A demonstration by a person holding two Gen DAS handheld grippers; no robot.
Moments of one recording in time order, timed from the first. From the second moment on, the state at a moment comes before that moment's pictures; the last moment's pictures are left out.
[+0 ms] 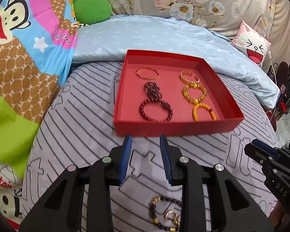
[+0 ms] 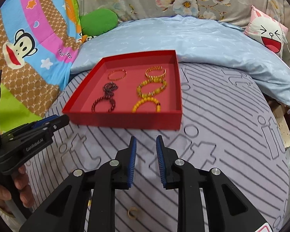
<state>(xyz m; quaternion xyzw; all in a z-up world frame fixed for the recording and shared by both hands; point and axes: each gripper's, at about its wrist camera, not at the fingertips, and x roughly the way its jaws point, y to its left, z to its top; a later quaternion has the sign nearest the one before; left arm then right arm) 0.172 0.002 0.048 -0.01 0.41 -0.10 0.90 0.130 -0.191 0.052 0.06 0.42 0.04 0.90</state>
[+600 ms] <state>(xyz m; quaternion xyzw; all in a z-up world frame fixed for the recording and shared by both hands) 0.112 0.014 0.000 -0.03 0.47 -0.09 0.88 0.069 -0.187 0.020 0.07 0.46 0.04 0.88</state>
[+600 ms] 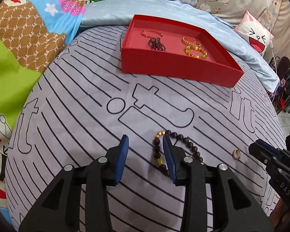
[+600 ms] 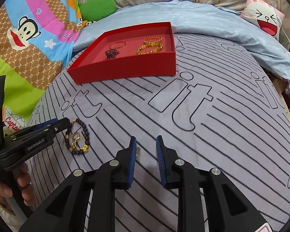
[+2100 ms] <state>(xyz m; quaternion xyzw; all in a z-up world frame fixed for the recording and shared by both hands) 0.081 -0.003 0.040 -0.06 0.43 -0.18 0.88 0.058 -0.182 0.024 0.07 0.46 0.06 0.89</state>
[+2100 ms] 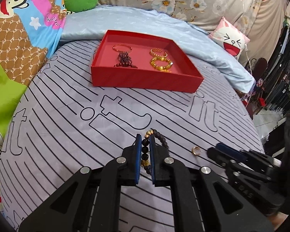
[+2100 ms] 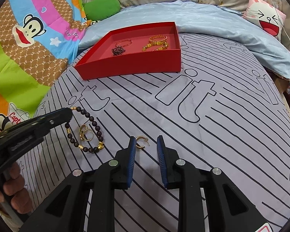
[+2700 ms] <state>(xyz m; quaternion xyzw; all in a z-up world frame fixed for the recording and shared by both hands) 0.043 0.046 0.000 -0.05 0.49 -0.11 0.86 0.060 -0.136 0.019 0.04 0.46 0.11 0.88</state>
